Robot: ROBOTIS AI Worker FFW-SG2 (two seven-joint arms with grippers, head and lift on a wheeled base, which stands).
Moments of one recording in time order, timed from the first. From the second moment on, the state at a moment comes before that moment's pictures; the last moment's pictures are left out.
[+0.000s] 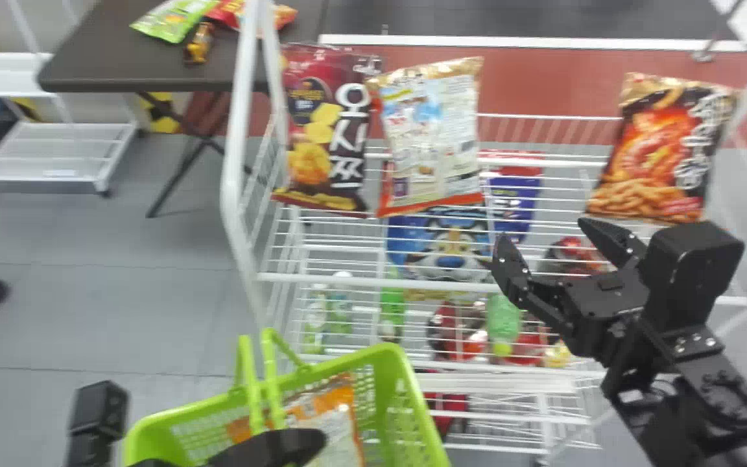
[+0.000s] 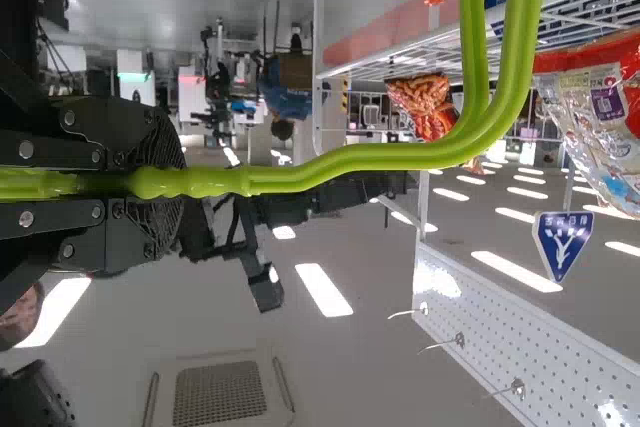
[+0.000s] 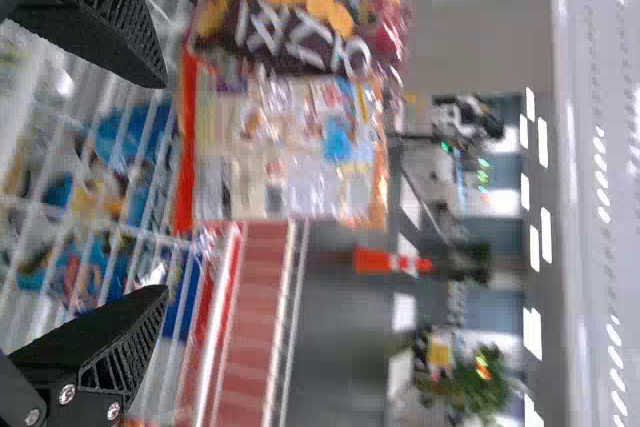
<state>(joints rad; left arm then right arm) 0.46 0.12 0.39 -1.91 1.02 1.54 -0.96 0.51 -0.12 0.05 -2.27 -0.04 0.40 0.09</state>
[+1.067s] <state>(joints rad) 0.46 0.11 0.39 -1.89 1.02 1.54 -0.96 0.59 -0.06 -0.09 -1.95 -0.11 -0.12 0.28</state>
